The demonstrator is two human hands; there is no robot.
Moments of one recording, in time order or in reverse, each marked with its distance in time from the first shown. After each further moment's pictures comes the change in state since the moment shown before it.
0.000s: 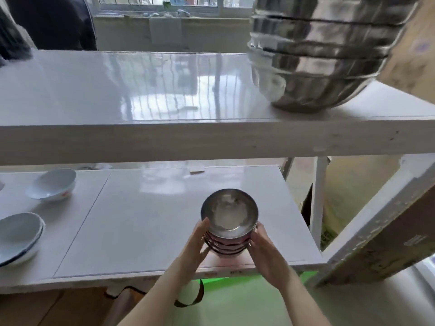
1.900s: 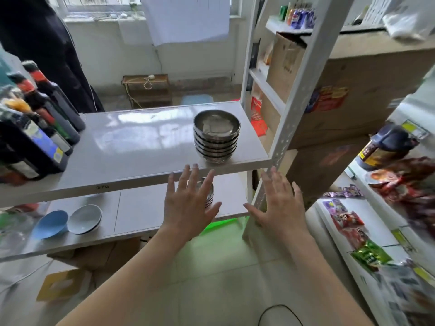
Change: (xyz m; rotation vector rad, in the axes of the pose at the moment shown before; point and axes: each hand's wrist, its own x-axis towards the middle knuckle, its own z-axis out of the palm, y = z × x) left_hand -0.354 0.308 0.210 1.885 0.301 0.728; right_hand -0.313 -0.359 0.110 -1.761 0.516 -0.191
